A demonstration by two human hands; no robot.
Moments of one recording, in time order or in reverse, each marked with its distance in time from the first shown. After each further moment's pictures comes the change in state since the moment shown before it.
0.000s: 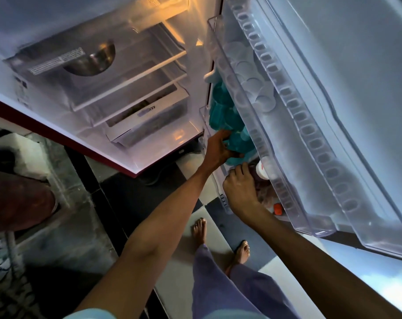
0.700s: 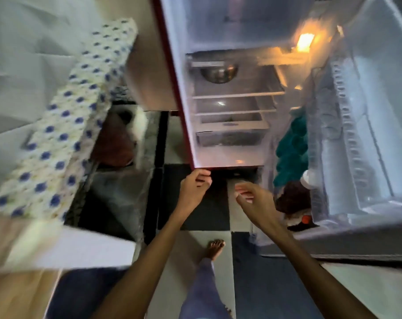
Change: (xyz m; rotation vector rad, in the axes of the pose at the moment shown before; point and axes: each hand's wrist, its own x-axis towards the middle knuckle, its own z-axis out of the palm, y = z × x) left_hand -0.296 0.030 -0.098 -0.028 0.669 -0.267; right_hand -0.118 -0.010 -0.033 1.154 0.249 -0.431
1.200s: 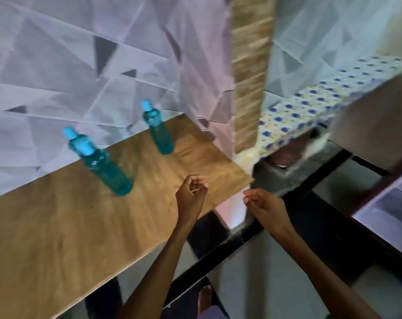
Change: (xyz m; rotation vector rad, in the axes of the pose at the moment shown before) left_hand -0.459 -0.083 -0.278 -0.208 1.227 -0.234; right_hand -0.265 -0.229 0.218 0.165 -0.738 -0.626
